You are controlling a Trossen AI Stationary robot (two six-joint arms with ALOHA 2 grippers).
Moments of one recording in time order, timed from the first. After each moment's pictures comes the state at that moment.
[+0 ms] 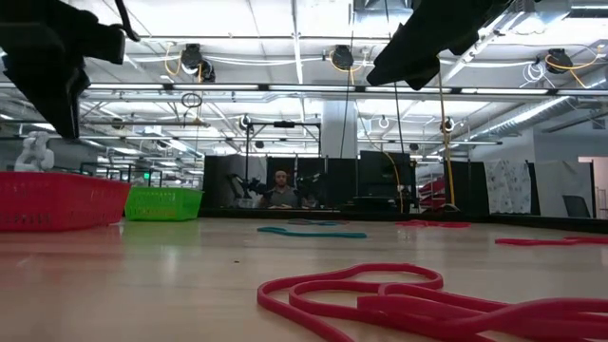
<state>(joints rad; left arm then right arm) -0.36 0.99 0.77 -1.20 -0.29 -0.80 0.32 1.45 0.93 -0.15 0.16 0.24</state>
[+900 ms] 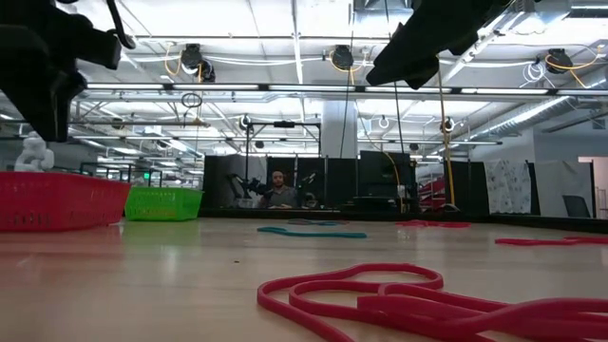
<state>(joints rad) -0.36 1.00 0.77 -1.23 -0.23 -0.75 0.32 1.45 0.93 -0.15 0.16 0.22</state>
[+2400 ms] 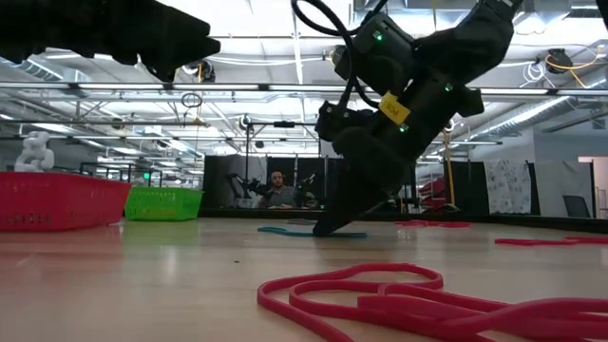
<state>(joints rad) -0.39 1.12 0.31 0.75 -0.37 0.06 0.12 1.94 0.94 0.05 0.18 0.33</state>
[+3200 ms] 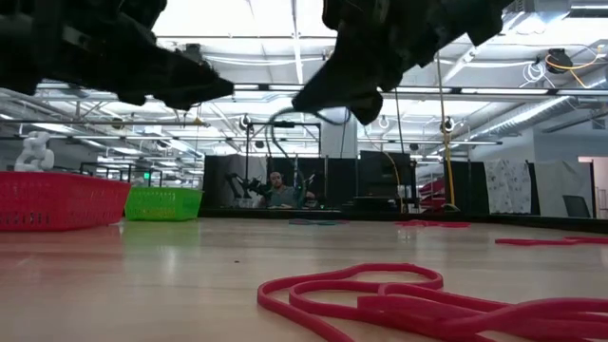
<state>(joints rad) -0.39 1.45 0.33 0.95 -0.26 0.12 0.22 1.71 1.00 0.13 0.10 0.29</state>
